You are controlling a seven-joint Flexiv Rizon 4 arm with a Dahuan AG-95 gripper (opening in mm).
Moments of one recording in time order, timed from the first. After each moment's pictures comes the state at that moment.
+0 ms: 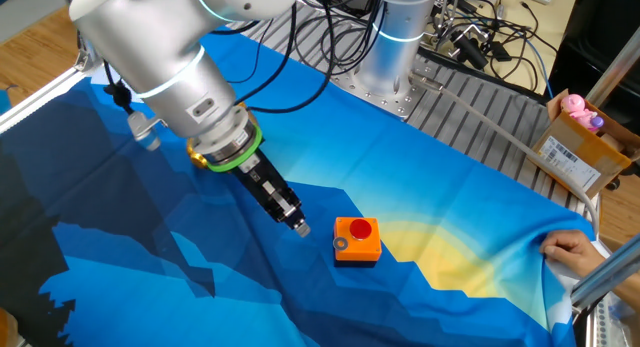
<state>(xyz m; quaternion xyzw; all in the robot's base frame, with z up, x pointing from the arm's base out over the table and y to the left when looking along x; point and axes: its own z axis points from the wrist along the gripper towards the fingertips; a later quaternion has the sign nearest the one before) 0.572 0.081 0.108 -0.20 -0.92 -0.30 0.13</state>
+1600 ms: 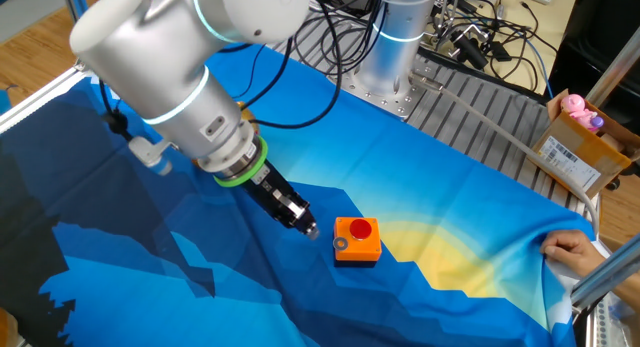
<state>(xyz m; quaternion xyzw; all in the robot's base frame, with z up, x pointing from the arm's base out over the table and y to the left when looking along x) 0.554 0.089 0.088 -0.12 -0.94 -0.28 0.14</state>
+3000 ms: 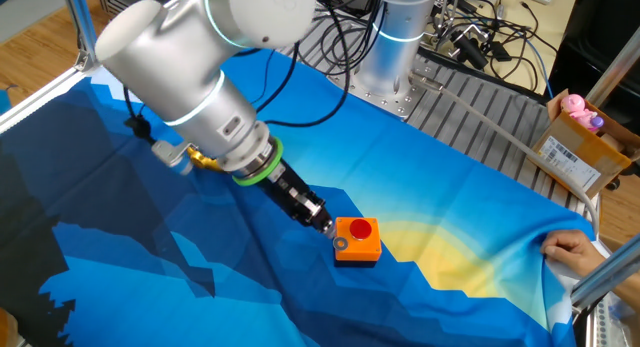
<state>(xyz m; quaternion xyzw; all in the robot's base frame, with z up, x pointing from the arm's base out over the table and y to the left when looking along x) 0.527 0.110 0.083 -0.13 -0.94 -0.29 0.12</state>
